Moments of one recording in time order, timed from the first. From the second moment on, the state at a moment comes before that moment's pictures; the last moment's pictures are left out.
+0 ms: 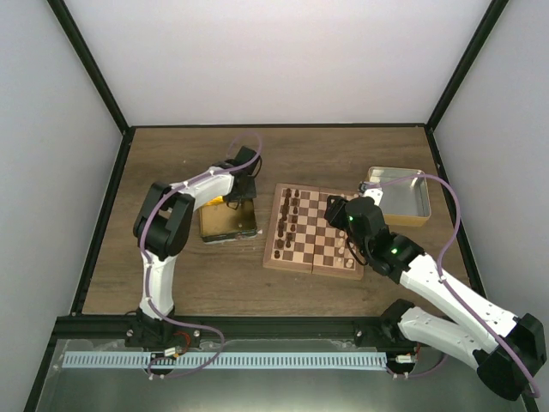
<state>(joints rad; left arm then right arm) -0.48 2.09 1.50 -0.60 -0.22 -0.58 0.68 0.90 0.70 -0.30 0.39 0.86</state>
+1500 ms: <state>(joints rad) -1.15 1.78 1.16 -0.54 -0.29 -0.62 0.68 0.67 0.67 -0.53 0.65 0.92</state>
